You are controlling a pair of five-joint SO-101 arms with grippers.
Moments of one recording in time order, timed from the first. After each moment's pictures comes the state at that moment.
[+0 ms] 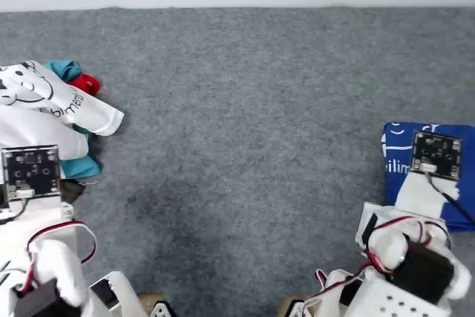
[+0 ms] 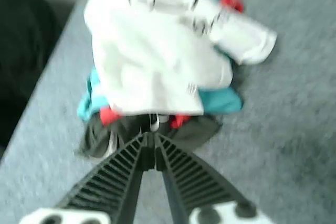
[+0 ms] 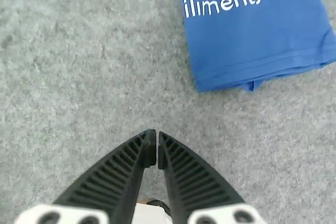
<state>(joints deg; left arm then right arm) -37.6 -78.3 38.7 88.7 -20.4 23.6 -69.3 36.5 100.4 10.1</state>
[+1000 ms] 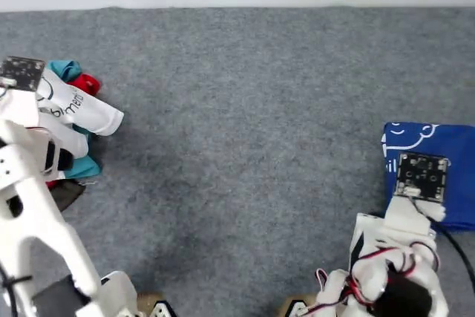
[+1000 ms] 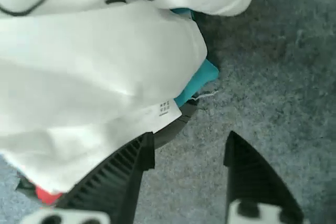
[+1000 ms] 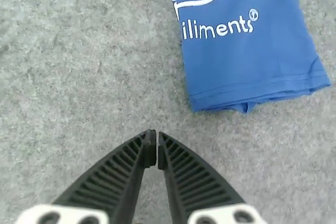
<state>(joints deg) -35.4 -15.6 13.7 87.3 -28.1 23.5 -84.7 47.5 95.7 13.8</state>
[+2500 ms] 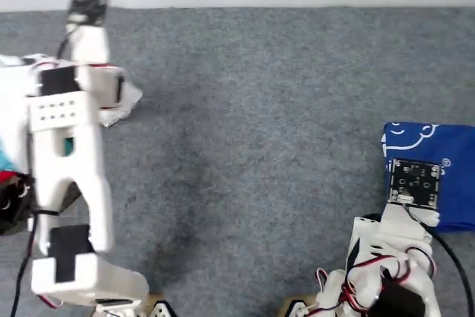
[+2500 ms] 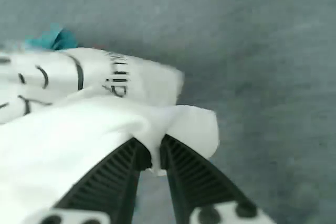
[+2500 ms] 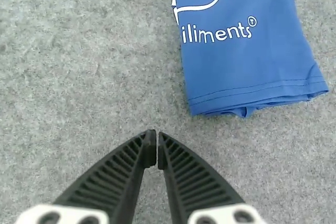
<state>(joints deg) -6.9 0.7 -5.1 74.4 -4.0 23.4 -88.2 50.4 95.0 14.5</state>
